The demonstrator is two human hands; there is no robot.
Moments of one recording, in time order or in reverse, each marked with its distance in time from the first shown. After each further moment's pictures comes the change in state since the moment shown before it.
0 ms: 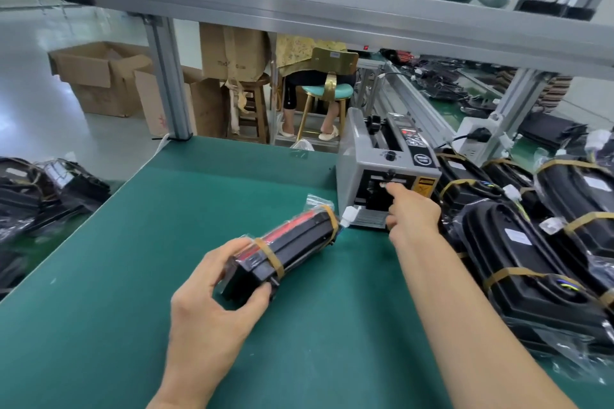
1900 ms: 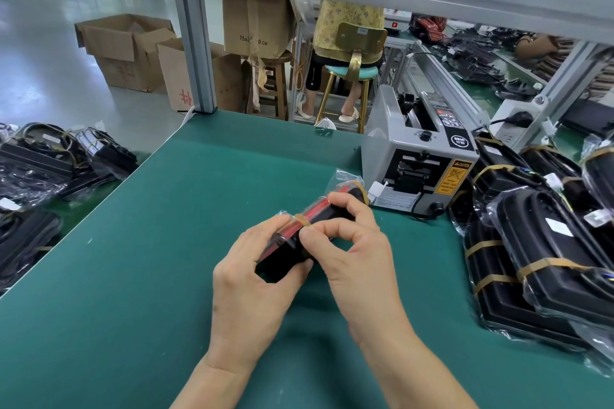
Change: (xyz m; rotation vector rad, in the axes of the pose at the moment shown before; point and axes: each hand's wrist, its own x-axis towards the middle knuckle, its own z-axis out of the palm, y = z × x) left_hand -0.007 0.009 0.009 -0.044 0.011 -0.010; right_hand -0.144 0.056 -0.013 -0.366 -0.609 -0.411
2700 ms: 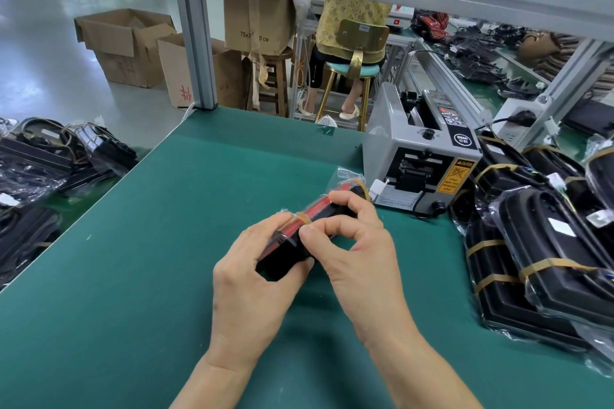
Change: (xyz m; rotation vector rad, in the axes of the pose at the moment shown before) left_hand 0.000 -0.001 0.000 -0.011 0.008 -0.001; right_hand 0.001 0.002 -0.002 -0.041 -0.008 -0.055
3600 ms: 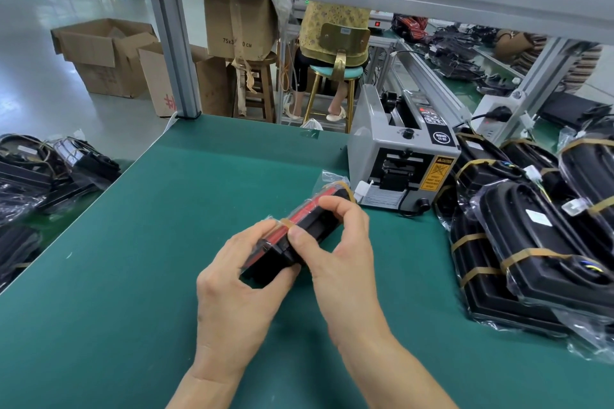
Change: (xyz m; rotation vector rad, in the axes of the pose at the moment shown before) left_hand 0.000 0.000 -0.001 -0.001 0.002 0.000; right_hand -0.002 0.011 0.009 0.093 0.076 0.014
